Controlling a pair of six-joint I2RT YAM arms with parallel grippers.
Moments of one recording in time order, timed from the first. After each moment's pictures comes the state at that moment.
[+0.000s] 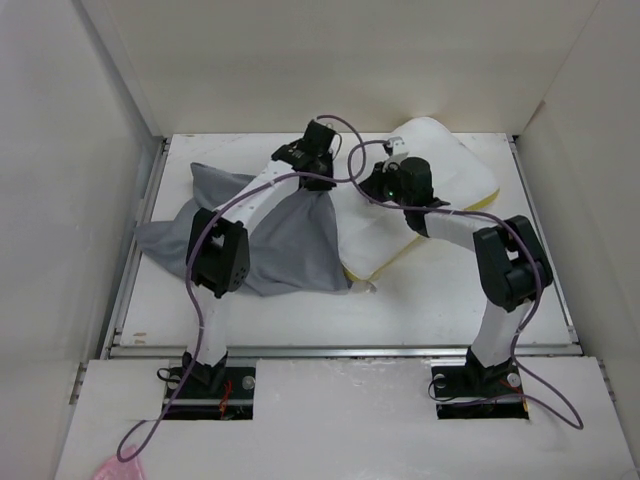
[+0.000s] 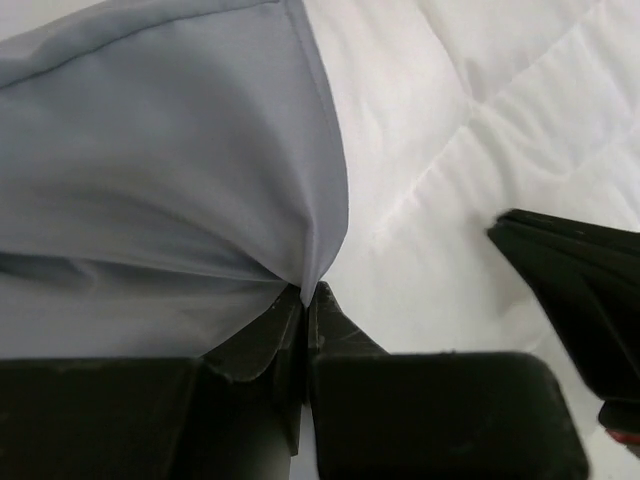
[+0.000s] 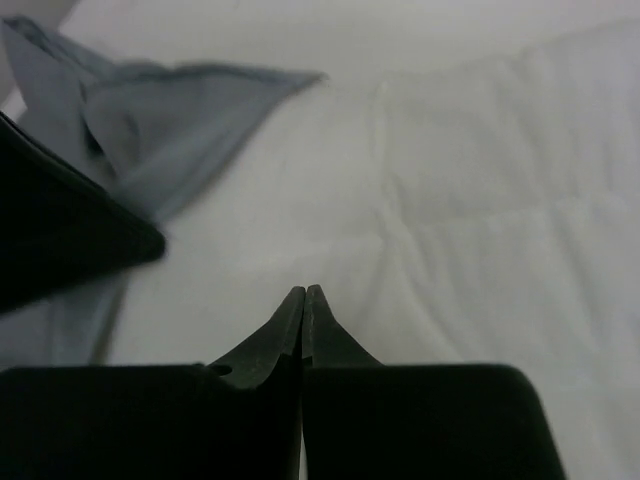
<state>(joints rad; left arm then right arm) -0.54 2.07 1.88 -0.67 -0.09 -0.45 0.38 1.85 1.13 0.43 -0.27 0.25</state>
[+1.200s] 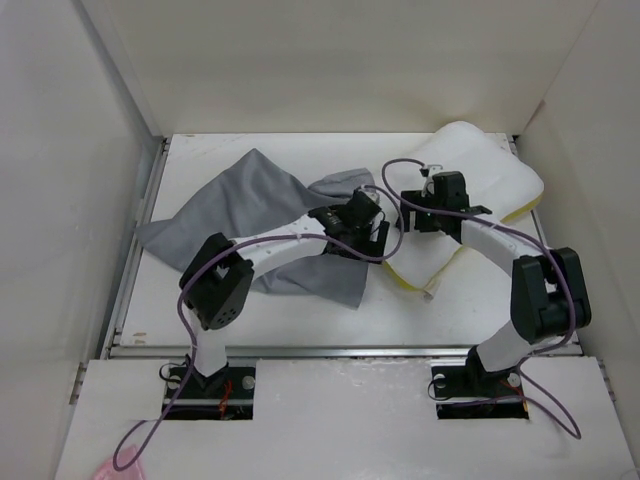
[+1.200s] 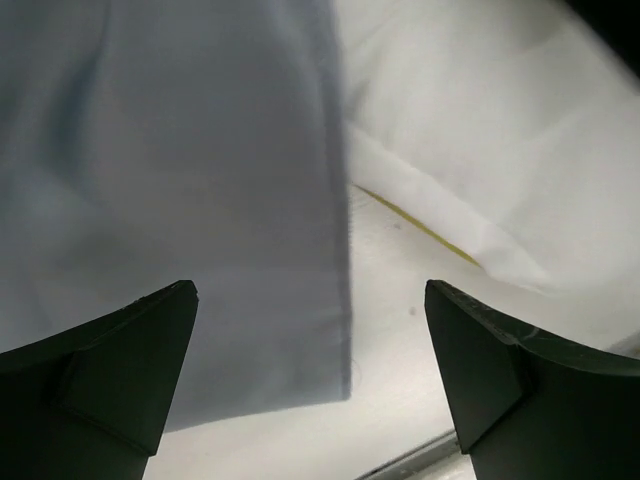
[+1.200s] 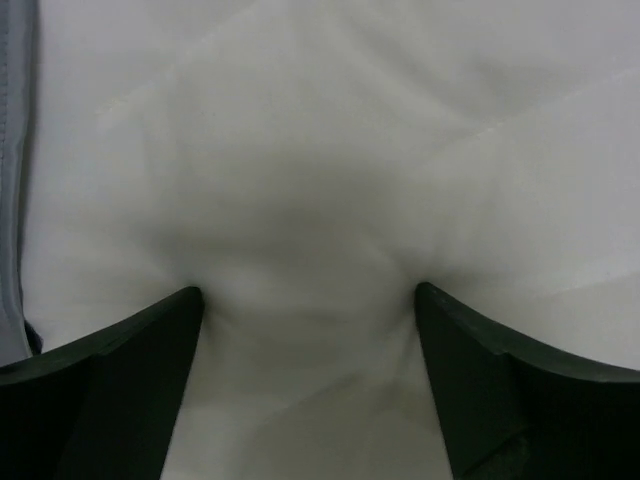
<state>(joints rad) -0.88 1.83 1.43 -0.53 -0.06 -0.53 0.22 1.56 0.98 -0.20 -0.10 0.17</state>
